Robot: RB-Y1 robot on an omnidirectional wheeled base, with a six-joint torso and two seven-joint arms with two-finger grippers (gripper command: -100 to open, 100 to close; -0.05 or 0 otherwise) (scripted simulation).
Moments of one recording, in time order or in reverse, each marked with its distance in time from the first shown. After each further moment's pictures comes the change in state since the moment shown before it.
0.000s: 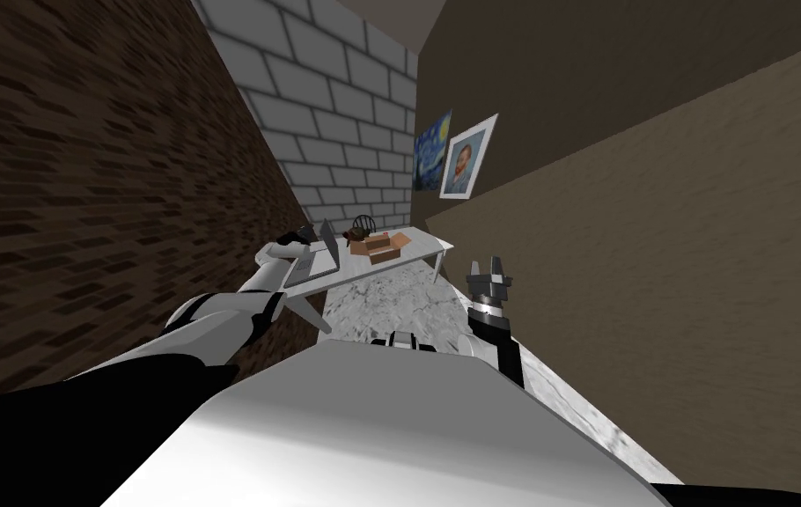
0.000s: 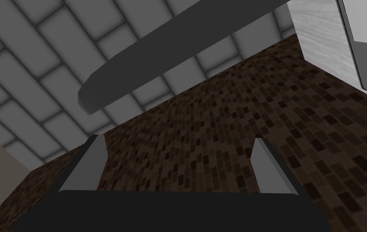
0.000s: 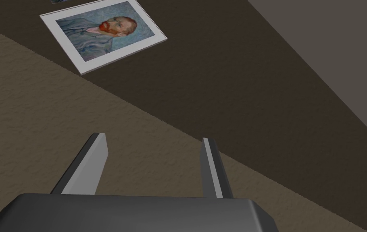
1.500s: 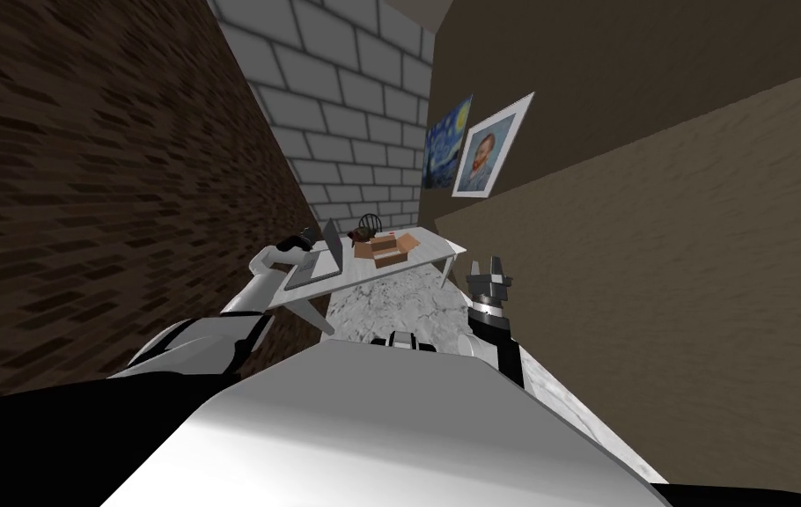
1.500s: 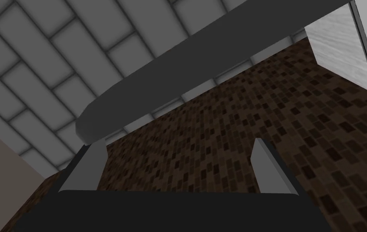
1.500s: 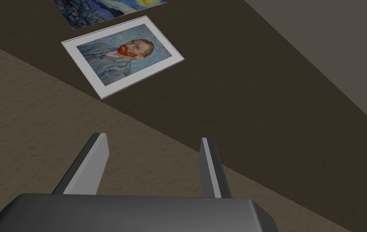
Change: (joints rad) left arm 0.249 -0.009 0.019 -0.420 -0.050 0.109 0.128; right arm 0.000 0.000 0.000 0.000 0.000 0.000 0.000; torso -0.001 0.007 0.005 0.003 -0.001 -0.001
